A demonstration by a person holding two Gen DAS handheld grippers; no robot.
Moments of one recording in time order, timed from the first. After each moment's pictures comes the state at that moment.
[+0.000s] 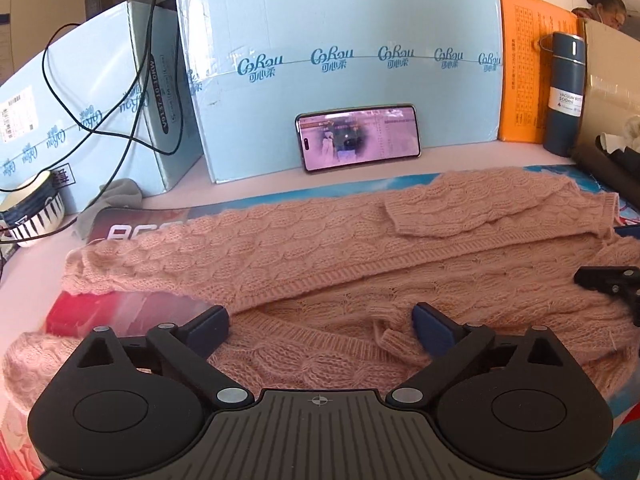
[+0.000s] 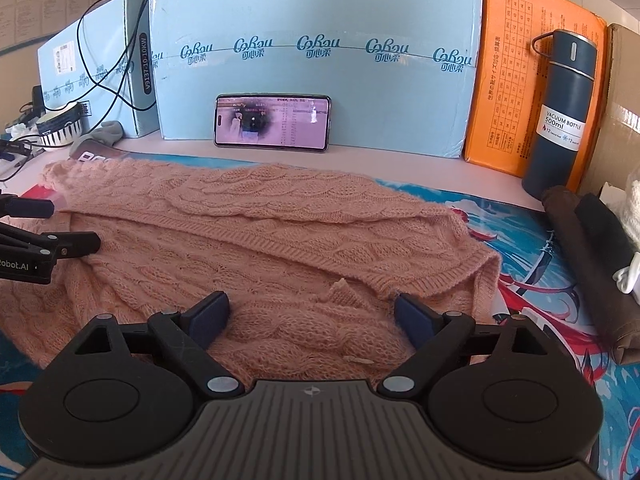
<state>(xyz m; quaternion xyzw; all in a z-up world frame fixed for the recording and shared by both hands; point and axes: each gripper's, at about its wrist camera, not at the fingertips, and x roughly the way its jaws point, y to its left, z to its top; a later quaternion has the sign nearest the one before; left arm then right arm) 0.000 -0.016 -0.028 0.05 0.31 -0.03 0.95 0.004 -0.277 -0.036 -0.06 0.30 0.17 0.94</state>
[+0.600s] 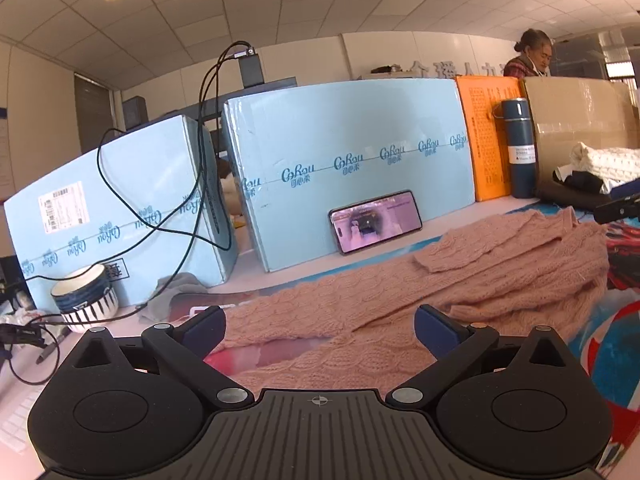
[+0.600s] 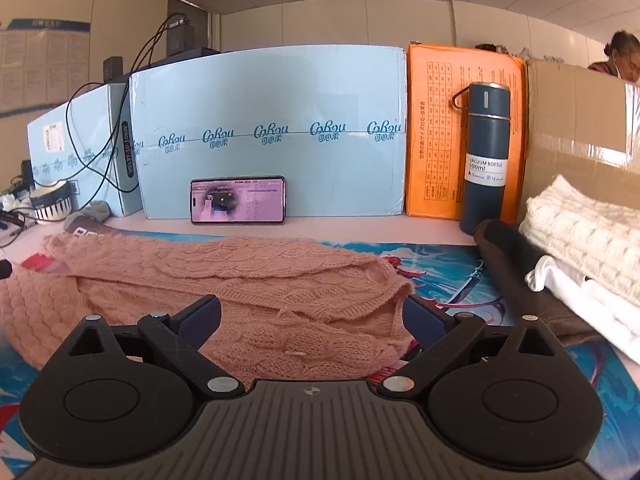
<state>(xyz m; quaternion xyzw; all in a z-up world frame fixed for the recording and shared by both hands) -0.103 0.063 -0.002 0.17 0.14 -0.08 0.97 -0.062 -0.315 -0.011 -0.04 0.19 0.13 0.97</state>
